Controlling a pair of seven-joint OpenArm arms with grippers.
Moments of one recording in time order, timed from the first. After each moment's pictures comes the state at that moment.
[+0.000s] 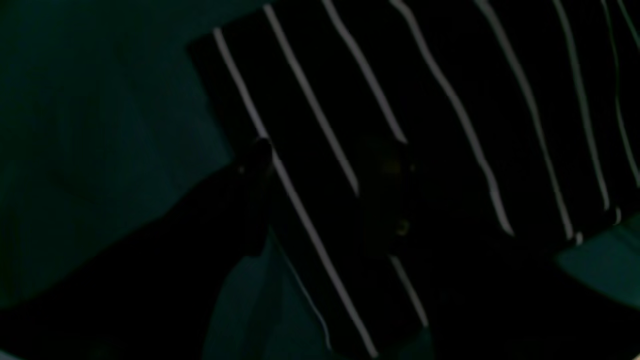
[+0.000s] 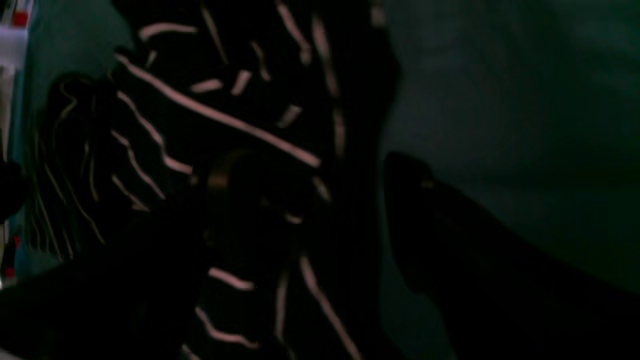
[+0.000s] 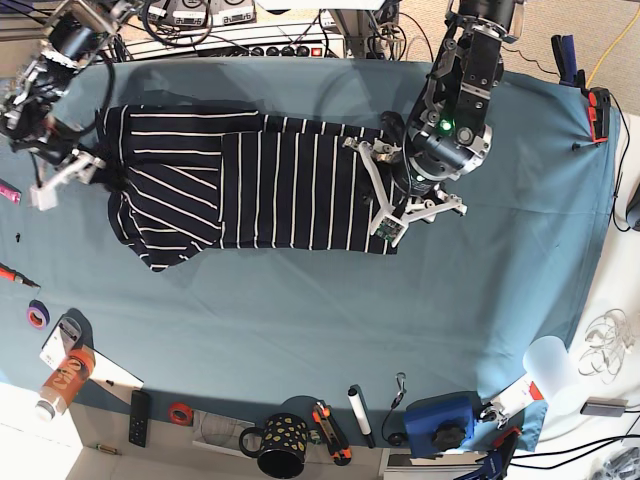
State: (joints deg) left arm 6.0 -3.4 16.0 107.8 -3.4 -12.6 56.5; right arm 0.2 22.3 45.7 72.7 53.4 39.8 -77.2
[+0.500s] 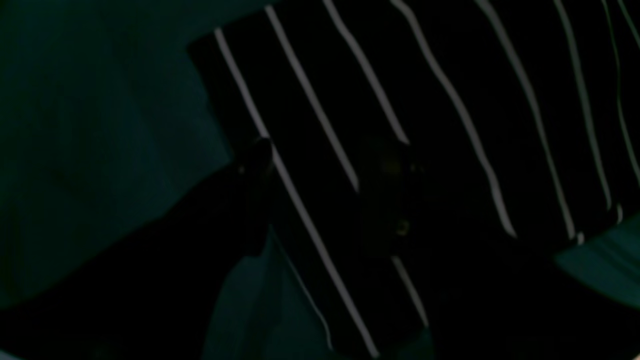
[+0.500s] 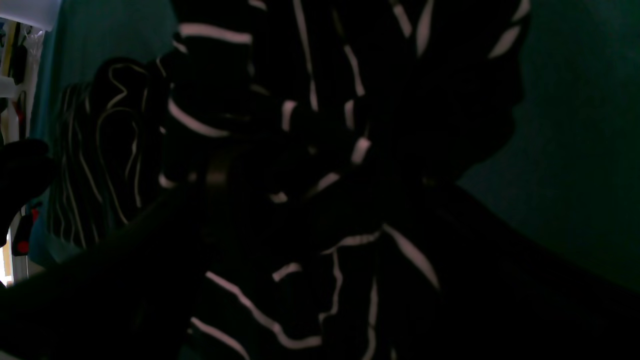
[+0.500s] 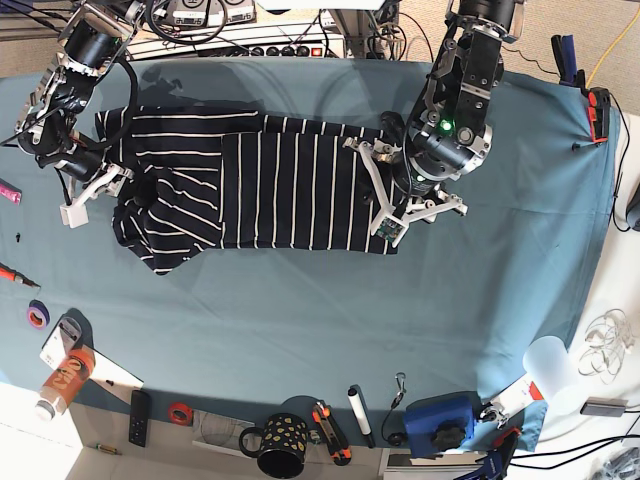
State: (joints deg) left arm 6.0 -3.4 16.0 107.8 -3.4 -12.6 56.4; right arm 0.8 19.8 38.7 73.3 53.7 38.0 -74.8
